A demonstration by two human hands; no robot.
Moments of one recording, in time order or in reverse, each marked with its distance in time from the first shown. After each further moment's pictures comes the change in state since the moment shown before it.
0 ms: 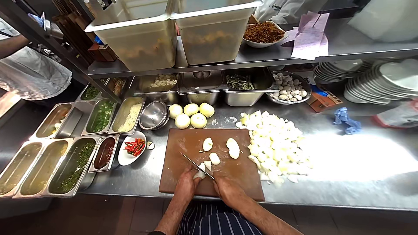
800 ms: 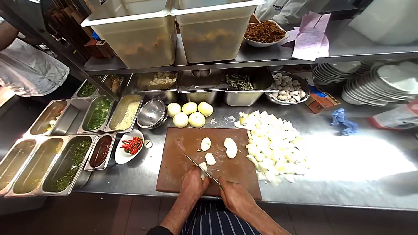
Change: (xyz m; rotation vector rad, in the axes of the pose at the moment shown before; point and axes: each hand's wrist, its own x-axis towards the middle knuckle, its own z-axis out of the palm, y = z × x) left_hand 0.007 0.053 -0.002 0.183 -0.150 -0.204; right_hand -0.037 0.012 -0.007 -0.043 0.031 0.027
